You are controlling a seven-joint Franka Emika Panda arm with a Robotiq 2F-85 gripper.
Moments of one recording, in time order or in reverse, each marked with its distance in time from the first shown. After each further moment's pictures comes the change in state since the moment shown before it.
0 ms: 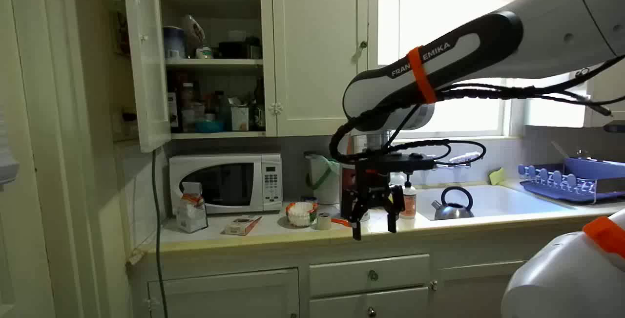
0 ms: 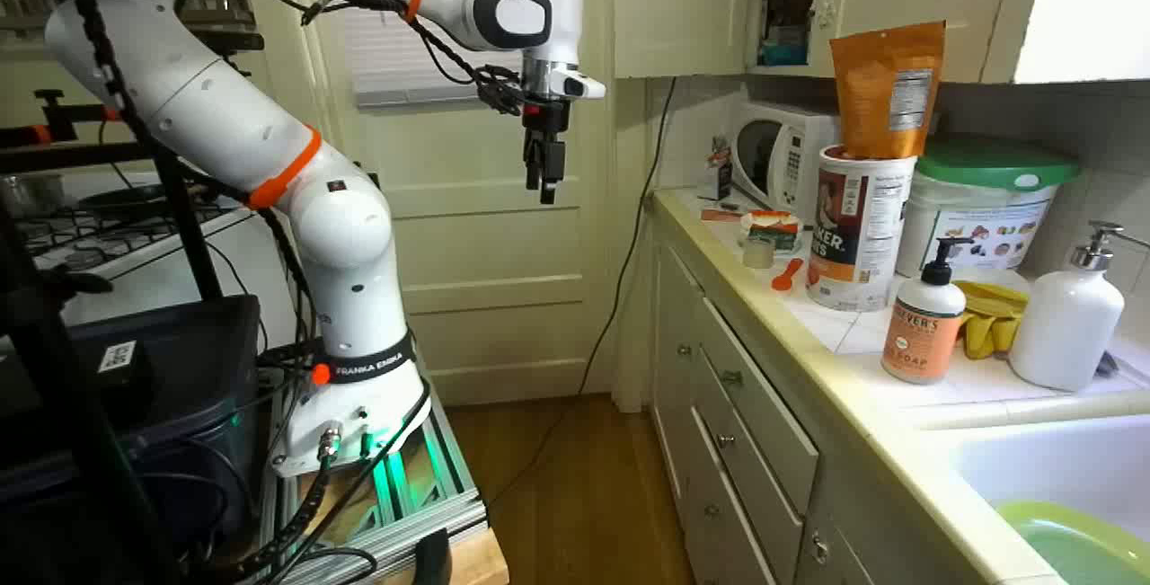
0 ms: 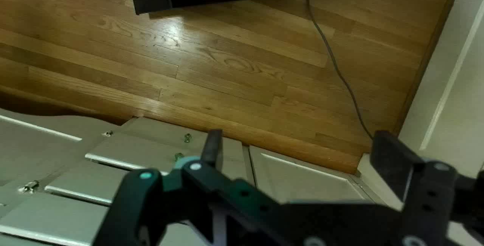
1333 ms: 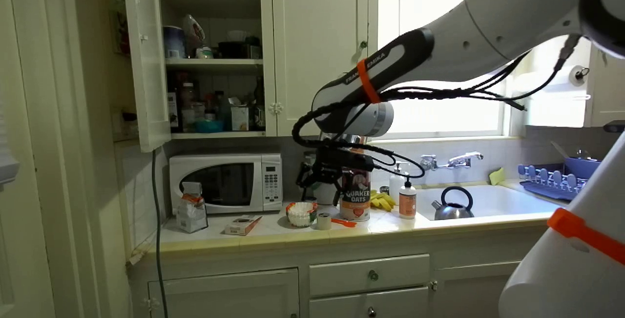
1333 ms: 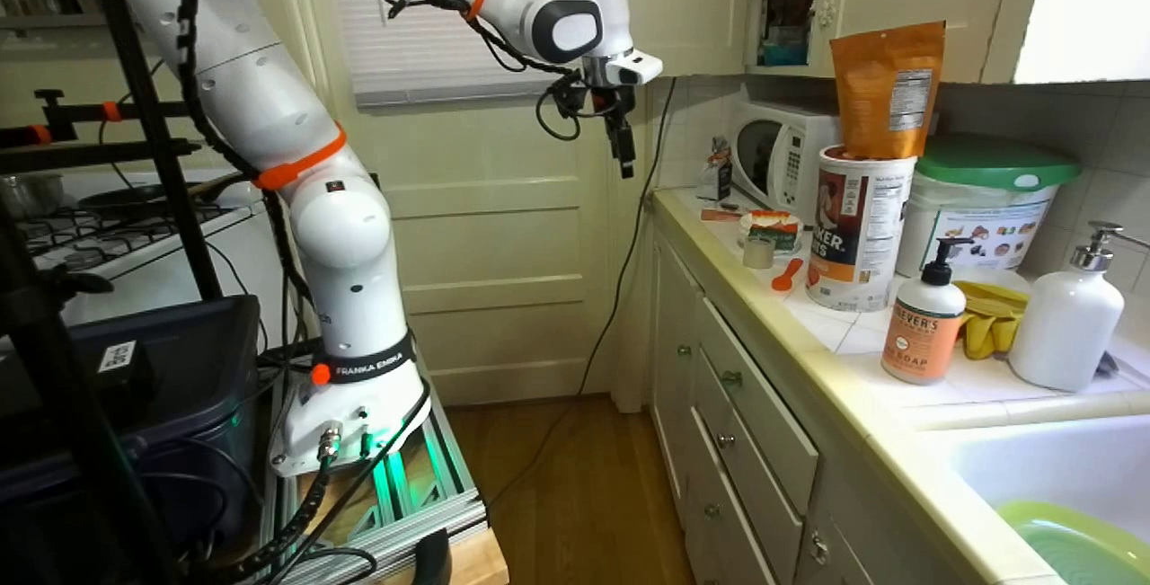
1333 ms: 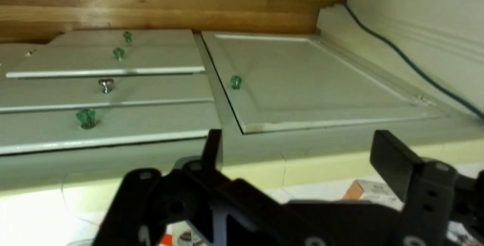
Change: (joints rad) arm -0.021 0.312 0.027 0.197 0.107 0.498 0.188
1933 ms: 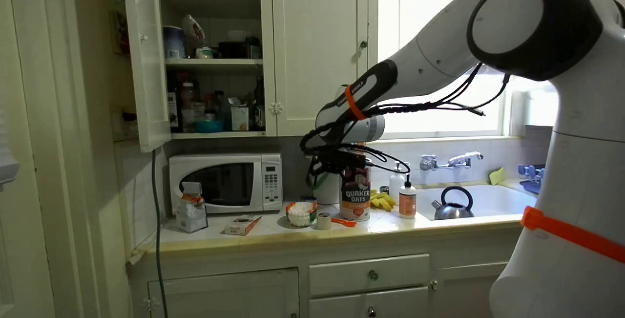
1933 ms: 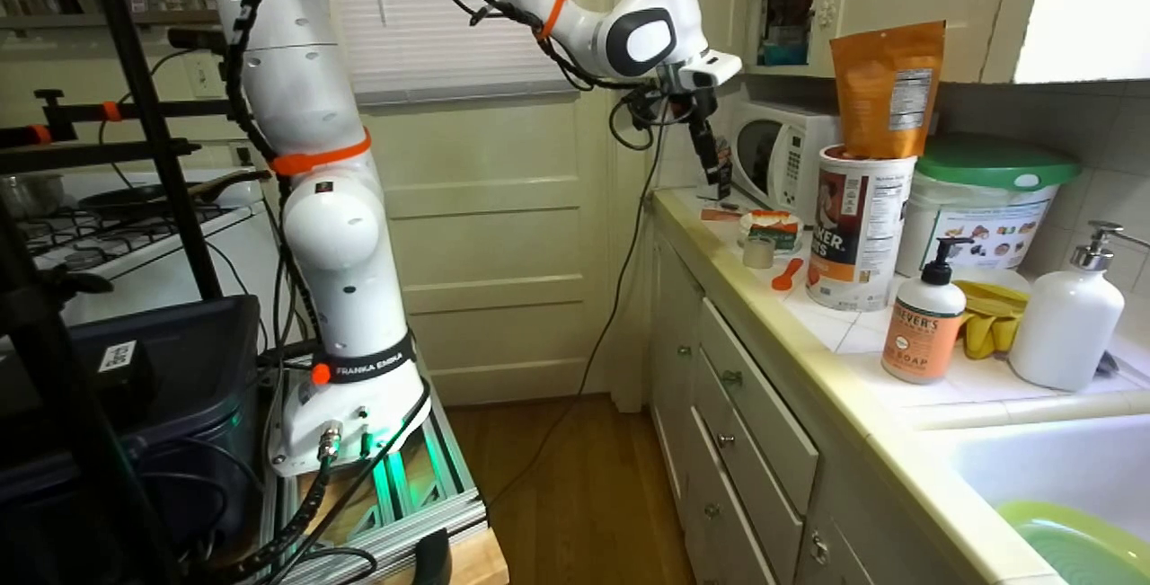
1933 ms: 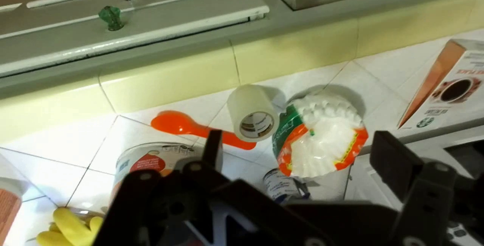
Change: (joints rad) arm -0.119 0.287 -0.050 0.225 -0.181 0.188 0.158
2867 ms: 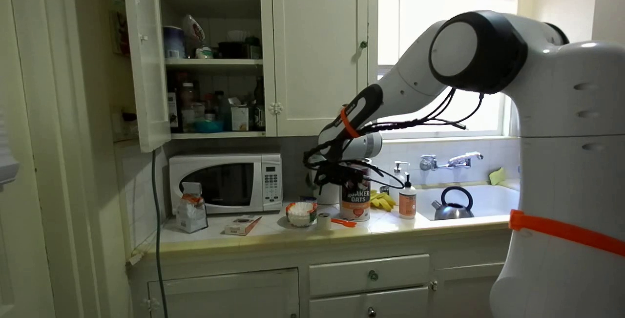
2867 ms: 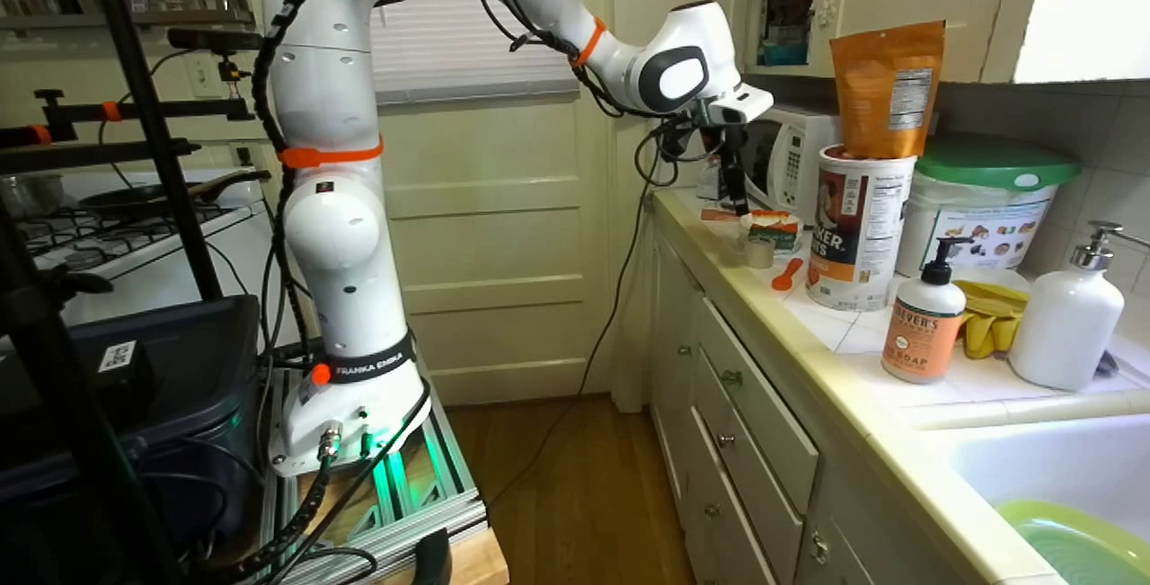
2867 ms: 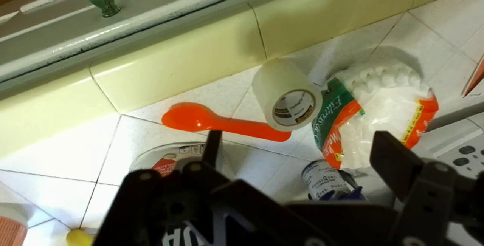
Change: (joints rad) arm 0.007 0.187 -0.066 0.082 -0.004 0.108 0.073
